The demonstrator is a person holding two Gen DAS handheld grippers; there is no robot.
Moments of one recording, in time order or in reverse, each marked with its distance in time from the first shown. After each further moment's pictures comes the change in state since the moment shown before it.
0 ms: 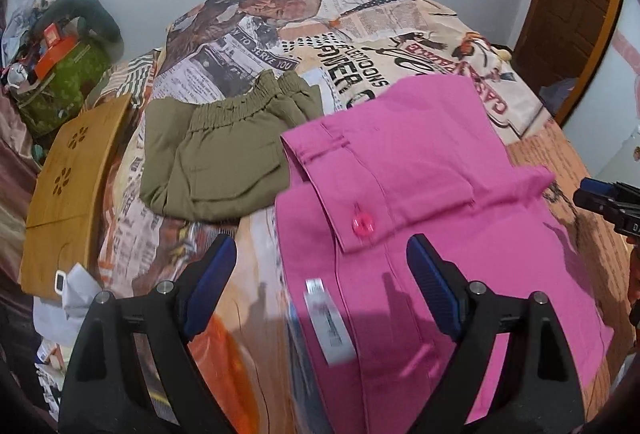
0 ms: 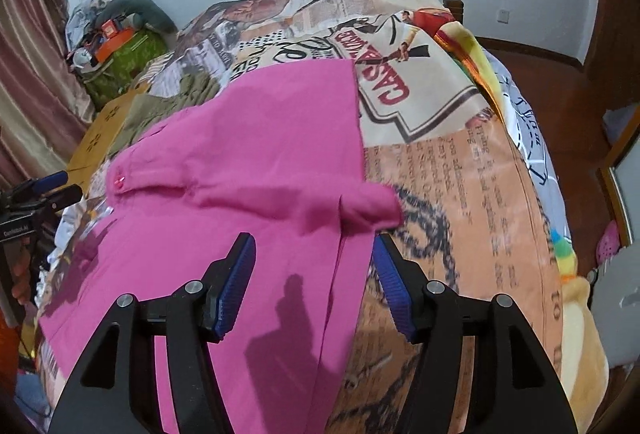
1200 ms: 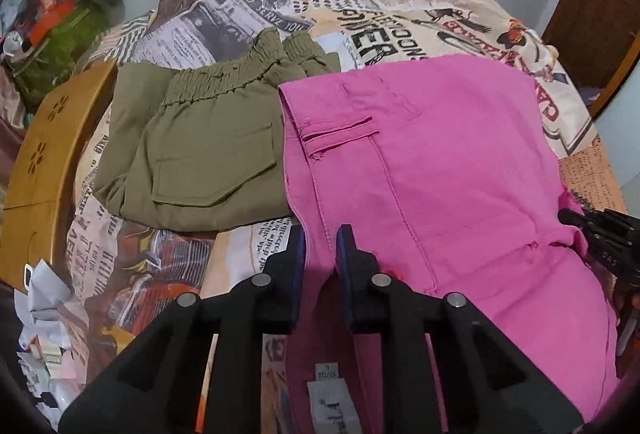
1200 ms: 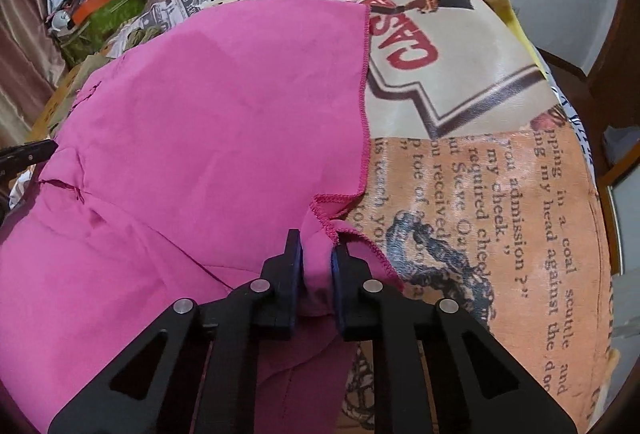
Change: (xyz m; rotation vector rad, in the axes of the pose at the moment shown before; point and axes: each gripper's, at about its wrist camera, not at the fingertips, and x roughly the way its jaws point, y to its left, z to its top) left arm 0.078 0.014 0.017 -0.077 0.088 -0.005; right arm 0.082 -0.021 0.007 -0.091 0.105 -0.091
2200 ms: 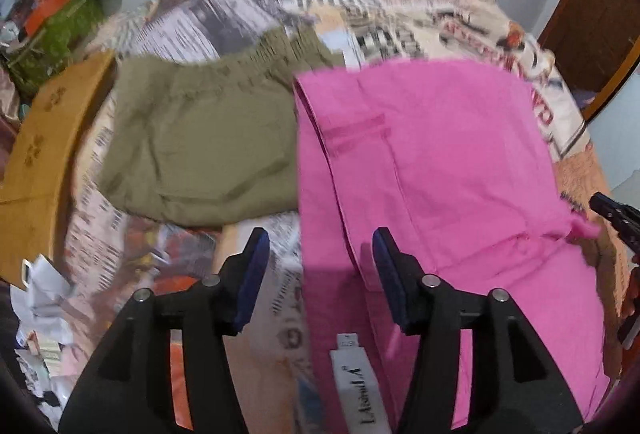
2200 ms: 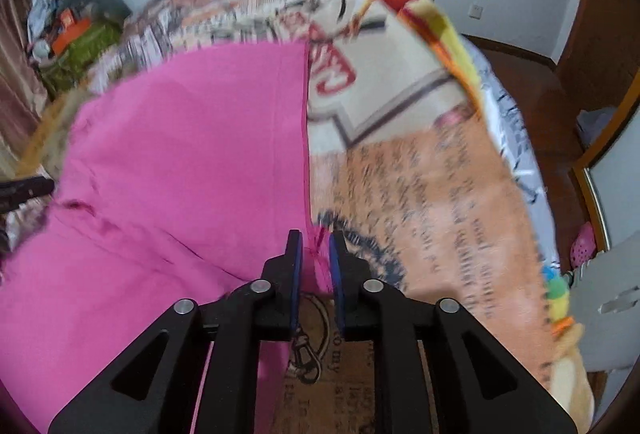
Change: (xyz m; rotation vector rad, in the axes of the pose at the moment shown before) left arm -0.013 0.014 0.010 -0.019 0.008 -0.018; right arm -0.068 -0.034 0.008 0.090 -0.088 -0.033
